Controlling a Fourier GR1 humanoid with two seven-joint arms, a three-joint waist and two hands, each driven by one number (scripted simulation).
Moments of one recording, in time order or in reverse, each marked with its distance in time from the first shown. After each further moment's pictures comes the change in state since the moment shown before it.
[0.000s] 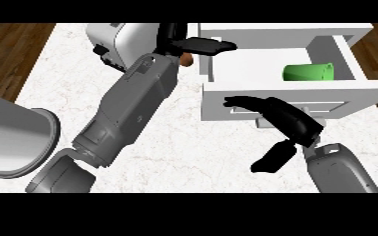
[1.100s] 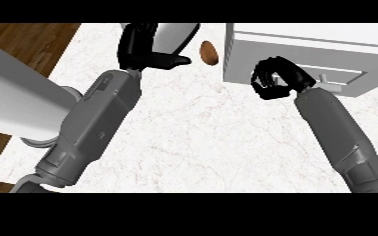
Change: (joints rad) left arm 0.272 0.146 0.002 -0.274 0.023 -0.147 0.054; right arm -0.467 0.034 -0.188 1.012 0.167 -0.286 -0.469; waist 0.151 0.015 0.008
